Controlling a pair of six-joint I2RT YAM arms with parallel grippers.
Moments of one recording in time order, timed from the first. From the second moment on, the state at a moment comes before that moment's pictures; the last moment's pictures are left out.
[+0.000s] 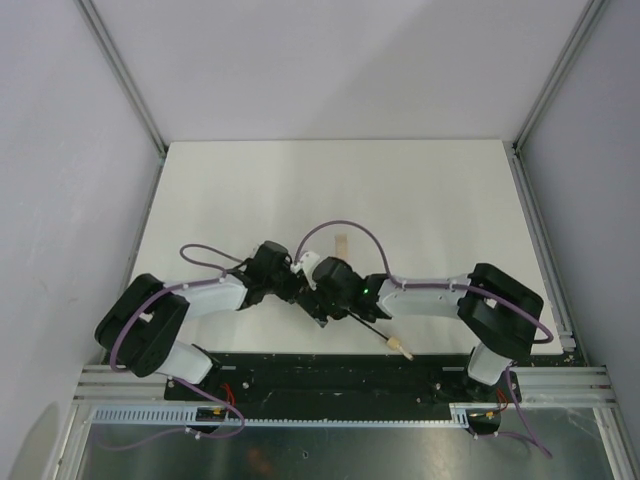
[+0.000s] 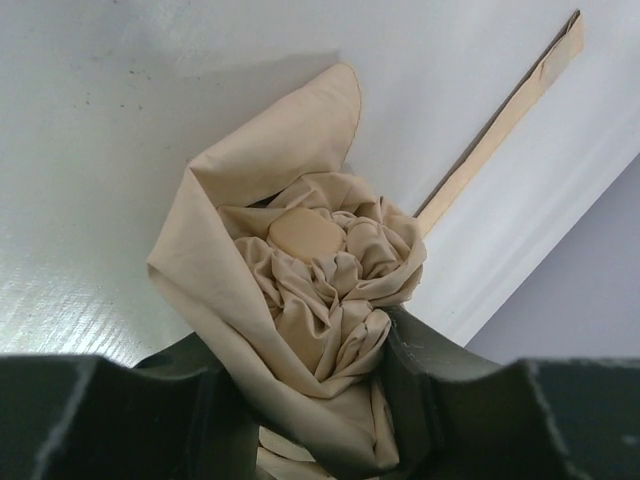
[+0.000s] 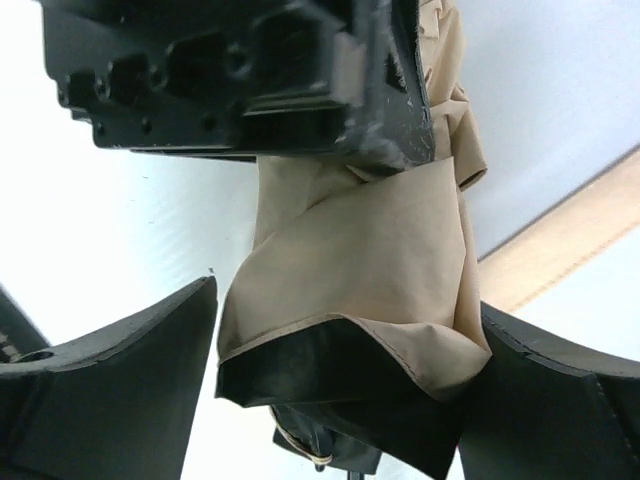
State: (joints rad) left arm -0.60 1.45 0.53 0.03 0.05 -1.50; right arm 1.07 1.68 0.93 -0.04 0.06 0.10
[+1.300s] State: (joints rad) left arm -0.55 1.40 0.57 -0.05 0.07 -1.38; right arm 0.83 1.81 1.00 0.01 -0.38 0.05
